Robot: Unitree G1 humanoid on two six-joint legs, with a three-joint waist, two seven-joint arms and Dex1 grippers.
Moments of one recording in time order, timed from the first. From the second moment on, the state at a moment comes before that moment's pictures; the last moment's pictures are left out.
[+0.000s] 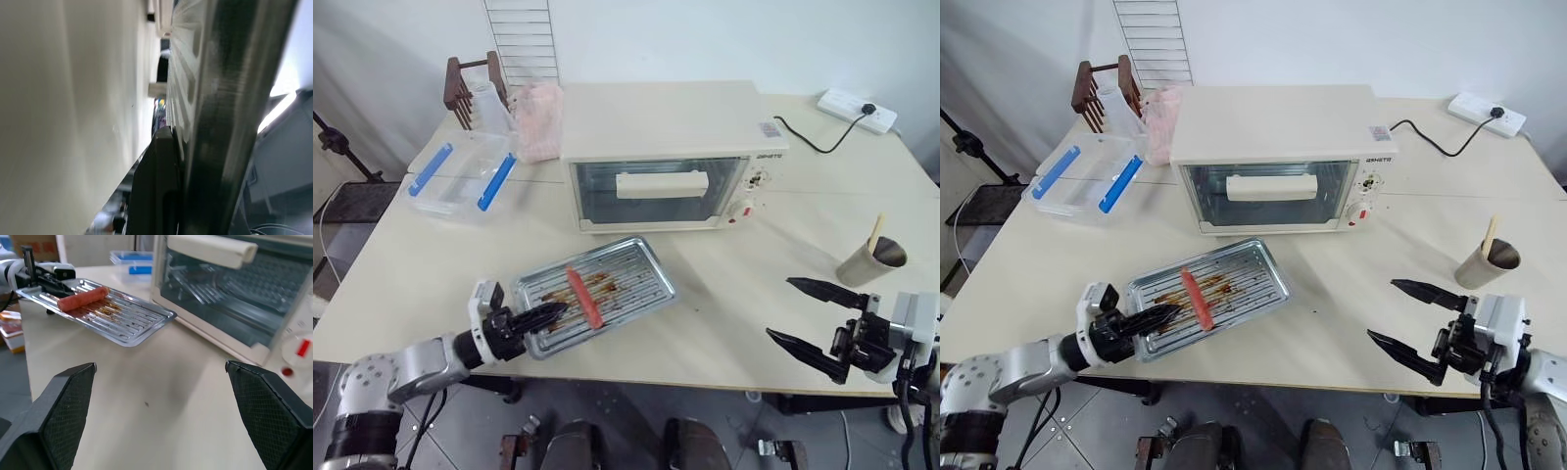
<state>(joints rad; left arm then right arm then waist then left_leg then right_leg) -0.21 0.68 0.17 0.24 -1.93 1.34 -0.13 0.26 -0.67 -0.49 -0.32 0.68 0.04 1.19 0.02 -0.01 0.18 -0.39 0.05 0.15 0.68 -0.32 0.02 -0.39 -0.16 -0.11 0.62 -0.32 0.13</state>
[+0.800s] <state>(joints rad) -0.60 0.42 0.02 0.32 -1.20 1.41 -0.41 0.46 -0.64 -0.60 -0.43 0.68 0.00 1.13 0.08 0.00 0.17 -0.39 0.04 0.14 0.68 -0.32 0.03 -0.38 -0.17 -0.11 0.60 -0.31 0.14</state>
